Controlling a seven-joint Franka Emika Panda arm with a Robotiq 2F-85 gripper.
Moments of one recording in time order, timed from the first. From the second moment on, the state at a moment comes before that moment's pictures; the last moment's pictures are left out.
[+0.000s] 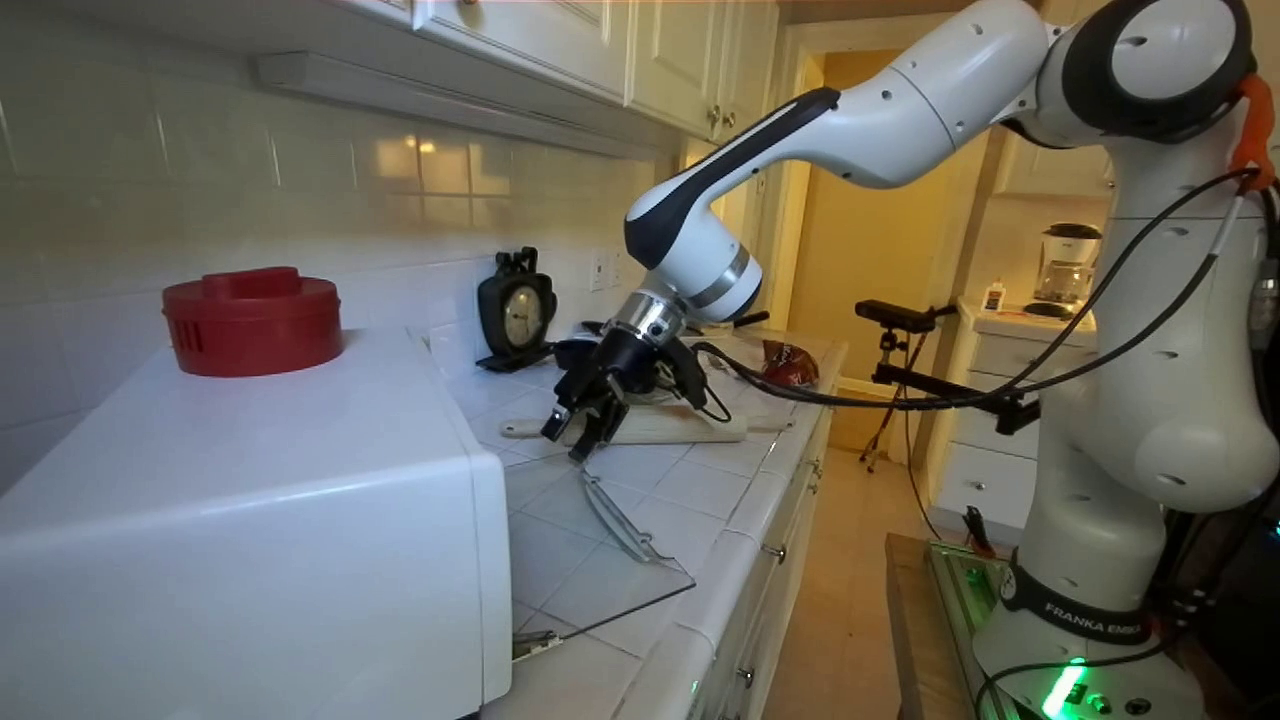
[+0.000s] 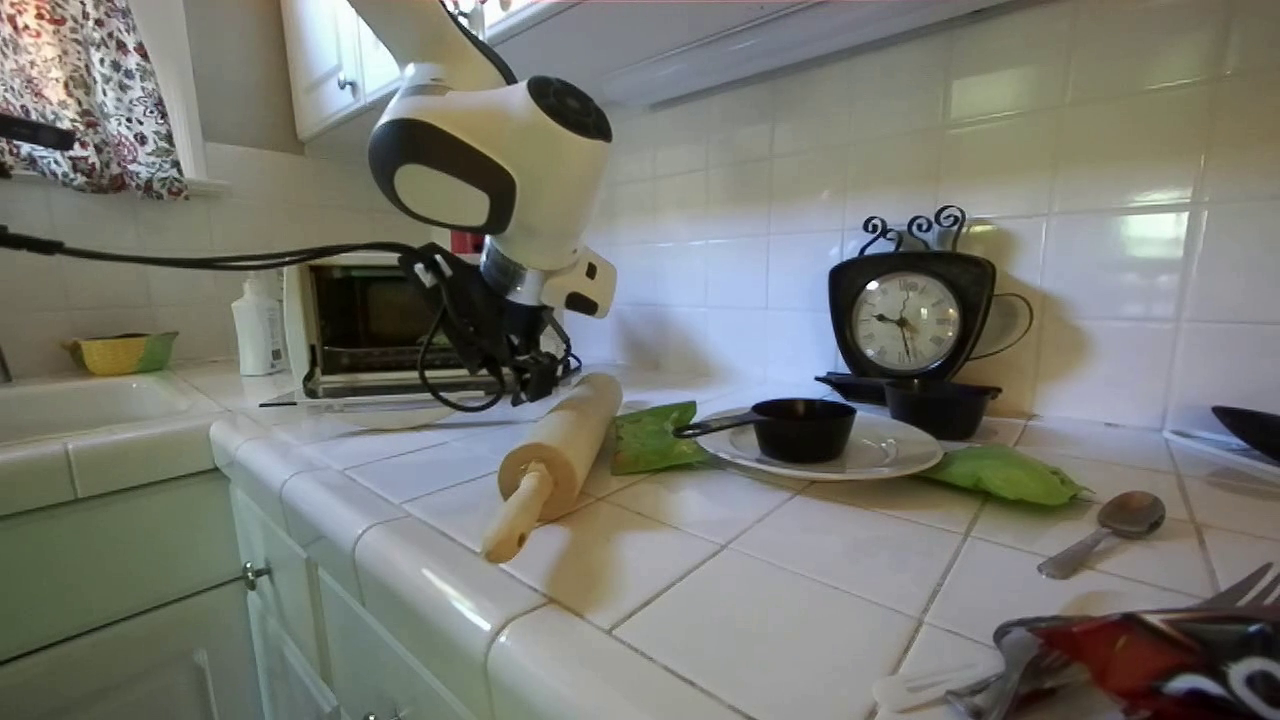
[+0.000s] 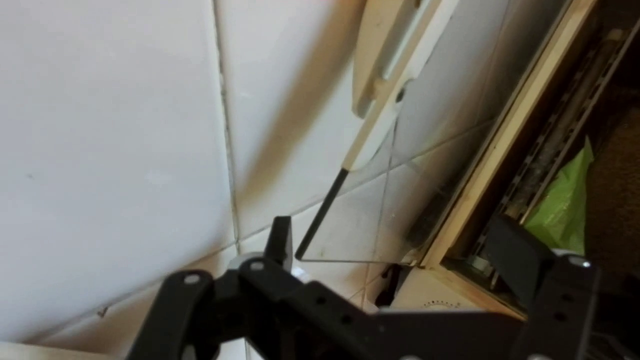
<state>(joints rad) 0.02 0.07 -0.02 -2.26 1.12 2.38 -0.68</state>
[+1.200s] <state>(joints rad) 0.02 0.15 0.00 -2.14 1.12 2.34 -0.65</state>
